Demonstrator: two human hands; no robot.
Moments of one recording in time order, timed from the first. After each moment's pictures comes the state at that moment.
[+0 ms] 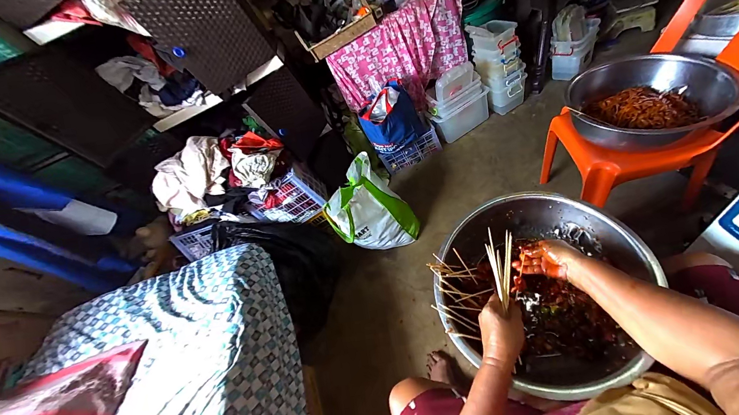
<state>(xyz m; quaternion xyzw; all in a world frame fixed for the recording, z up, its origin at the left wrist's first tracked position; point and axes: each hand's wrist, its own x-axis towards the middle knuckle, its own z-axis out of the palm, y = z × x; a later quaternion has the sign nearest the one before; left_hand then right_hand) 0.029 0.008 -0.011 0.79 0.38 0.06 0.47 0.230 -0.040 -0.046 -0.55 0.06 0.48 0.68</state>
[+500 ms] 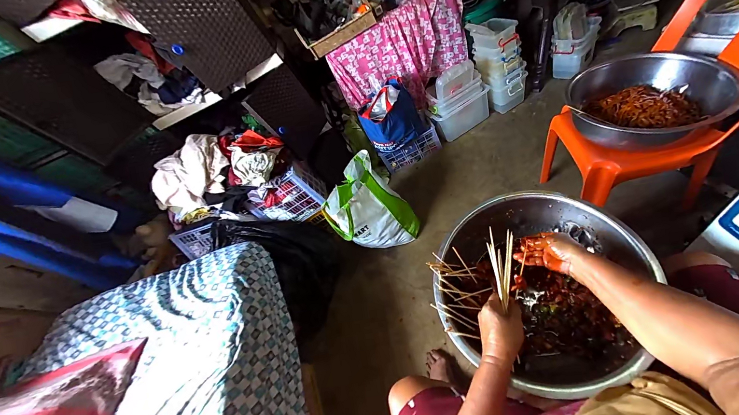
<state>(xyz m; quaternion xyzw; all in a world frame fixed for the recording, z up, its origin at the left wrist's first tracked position) 0.029 0.008 -0.010 0.80 0.37 0.06 0.46 0.236 -0.044 -0.038 -0.54 0.04 0.45 0.71</state>
